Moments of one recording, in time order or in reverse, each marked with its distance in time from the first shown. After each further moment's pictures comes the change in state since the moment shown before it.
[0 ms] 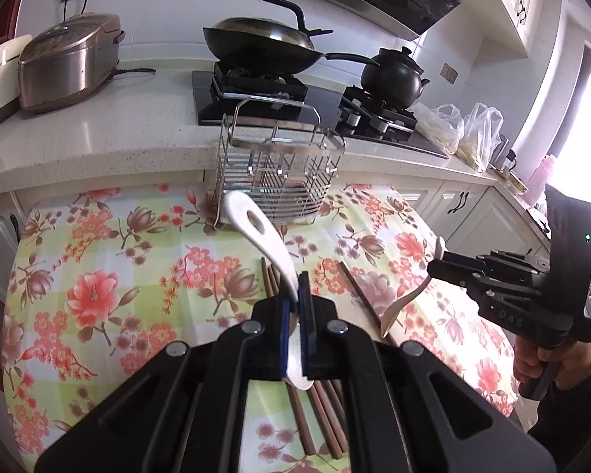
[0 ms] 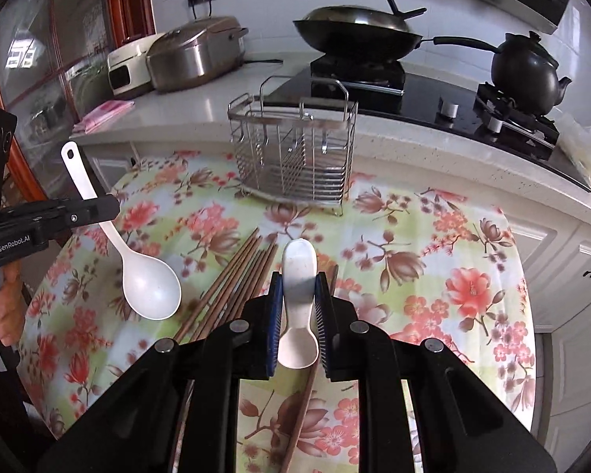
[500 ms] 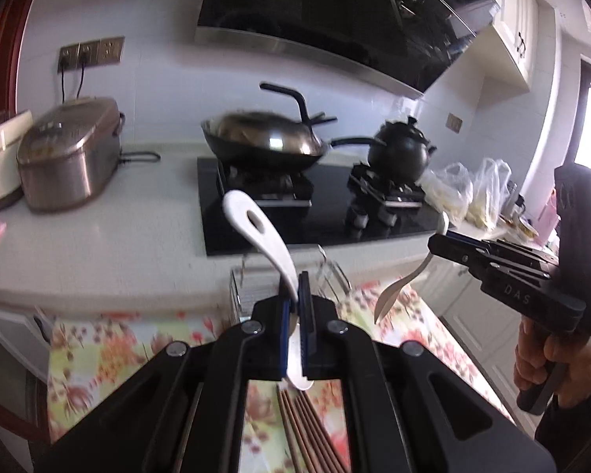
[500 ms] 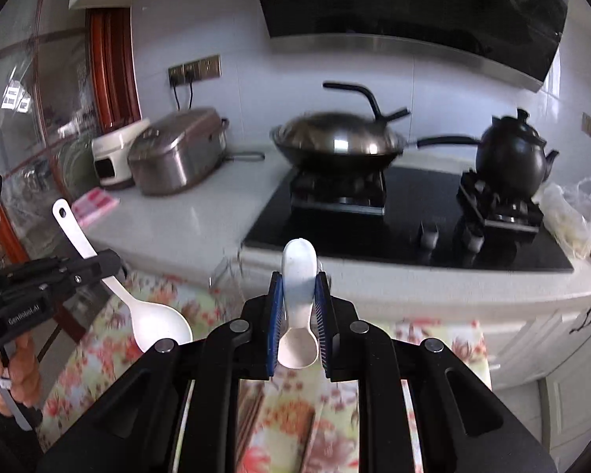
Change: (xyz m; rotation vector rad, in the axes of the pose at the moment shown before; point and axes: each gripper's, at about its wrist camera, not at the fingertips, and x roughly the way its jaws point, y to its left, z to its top) left arm -0.024 -0.010 0.149 0.039 -0.196 0.067; right arm -0.037 -0.018 0.165 0.030 -0.247 -0.041
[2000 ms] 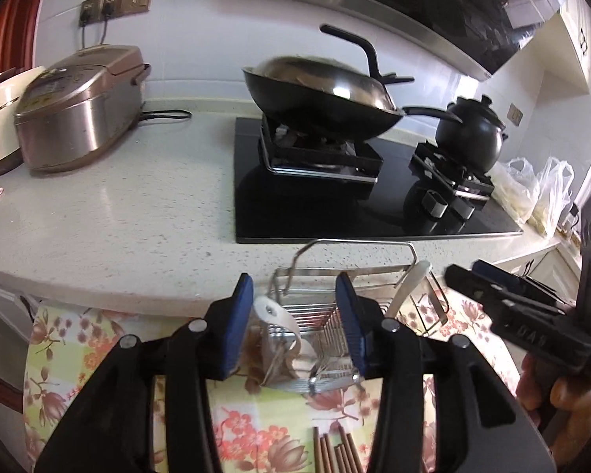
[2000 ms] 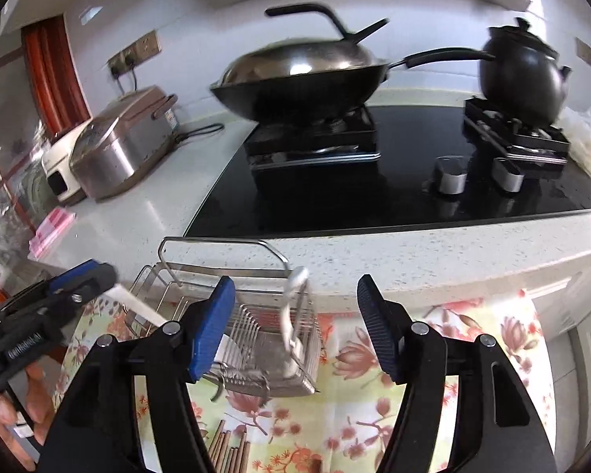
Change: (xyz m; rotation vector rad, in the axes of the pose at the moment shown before) left arm 0.124 0.046 -0.024 -0.091 0.094 0.146; right arm 0.129 -0.048 -0.047 0.185 0.111 -0.040
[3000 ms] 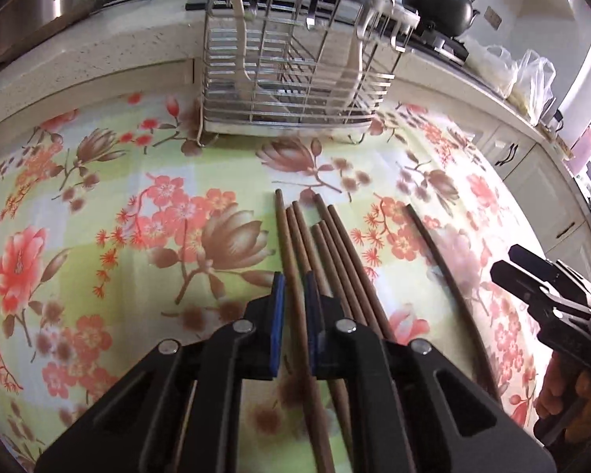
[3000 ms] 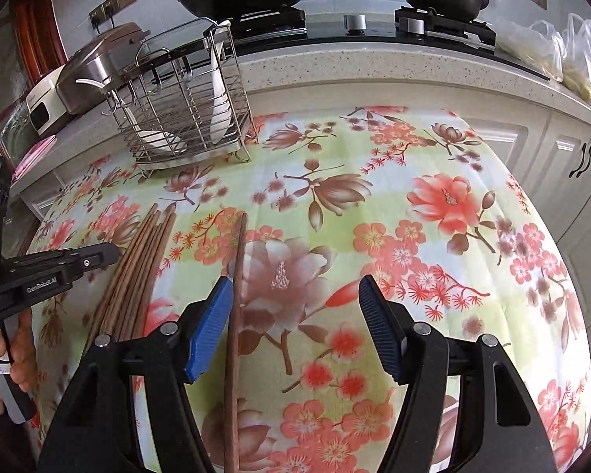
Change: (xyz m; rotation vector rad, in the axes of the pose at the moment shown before) left arm 0.028 -0.022 -0.193 0.083 0.348 -0.080; right arm -0.049 -0.040 -0.215 0.042 0.172 -0.091
